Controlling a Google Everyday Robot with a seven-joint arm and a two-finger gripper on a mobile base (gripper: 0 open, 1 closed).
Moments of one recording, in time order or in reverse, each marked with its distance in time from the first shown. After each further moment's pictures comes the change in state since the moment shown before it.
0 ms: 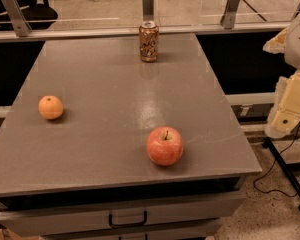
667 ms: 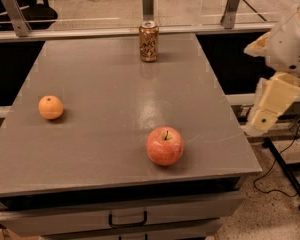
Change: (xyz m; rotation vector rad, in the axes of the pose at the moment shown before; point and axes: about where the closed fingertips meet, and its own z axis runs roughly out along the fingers) arm -0.025 -0.002 0.019 -0.026 -0.095 -0.025
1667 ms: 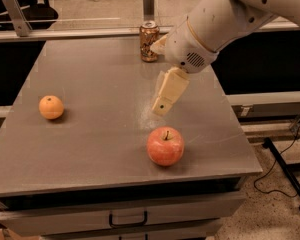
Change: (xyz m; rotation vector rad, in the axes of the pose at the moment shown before) arm -0.173 -0.008 0.081 -0.107 -0.372 -0.162
